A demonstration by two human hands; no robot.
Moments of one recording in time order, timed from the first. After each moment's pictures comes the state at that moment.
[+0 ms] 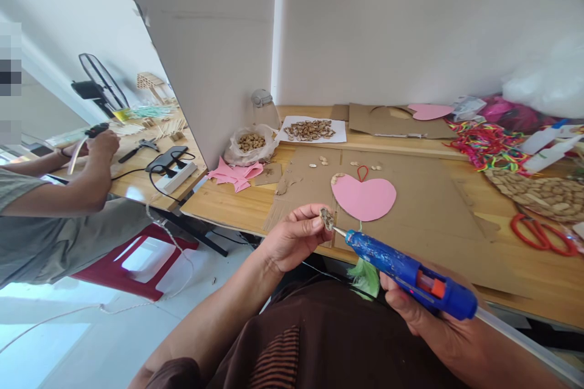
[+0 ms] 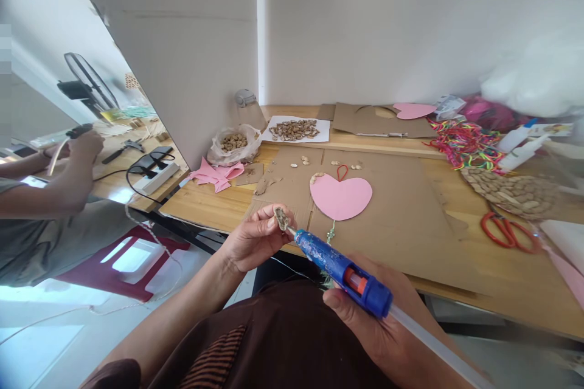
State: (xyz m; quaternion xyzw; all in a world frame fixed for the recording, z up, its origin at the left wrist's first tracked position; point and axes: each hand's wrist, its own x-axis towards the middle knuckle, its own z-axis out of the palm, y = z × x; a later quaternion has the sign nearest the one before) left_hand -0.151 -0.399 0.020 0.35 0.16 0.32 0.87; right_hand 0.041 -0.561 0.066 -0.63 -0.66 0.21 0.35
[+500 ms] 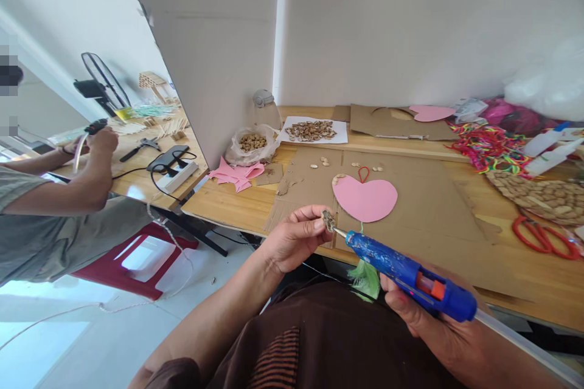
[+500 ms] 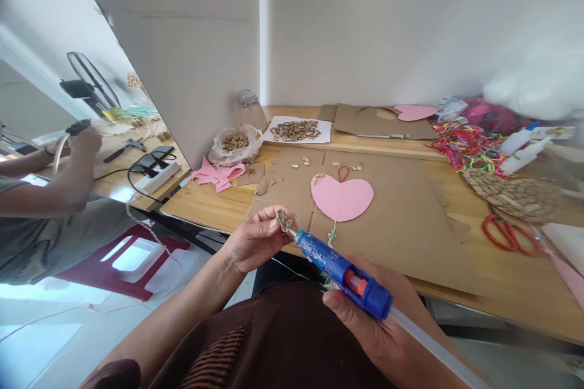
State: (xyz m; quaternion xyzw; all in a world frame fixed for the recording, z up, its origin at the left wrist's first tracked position) left_hand -0.153 -0.398 0.019 0.35 0.18 0.31 0.86; right_hand 0.043 -0.560 0.058 -0.61 -0.67 0.19 0.37
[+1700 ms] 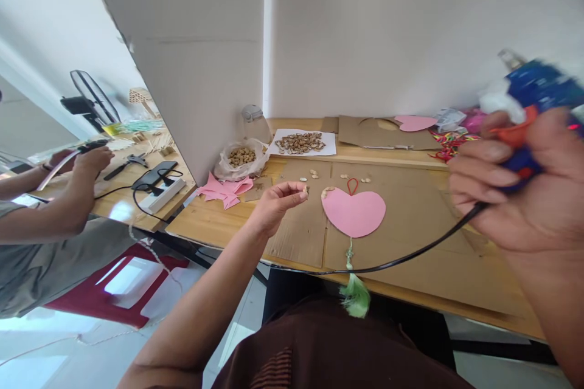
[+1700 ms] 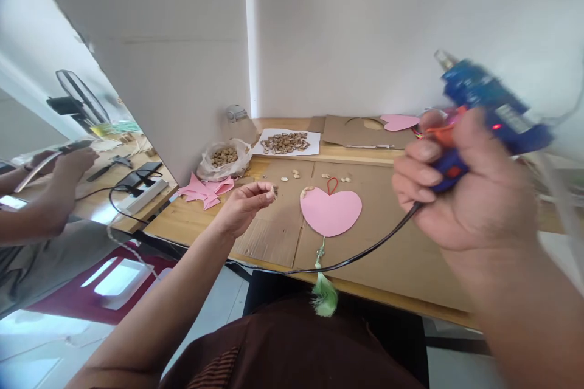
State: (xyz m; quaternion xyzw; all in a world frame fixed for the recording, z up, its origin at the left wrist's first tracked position) left_hand -0.132 -0.317 0.040 0.52 0.30 0.41 0.69; right_hand 0.132 -0.478 0.150 -0.54 -0.39 0.34 0.66
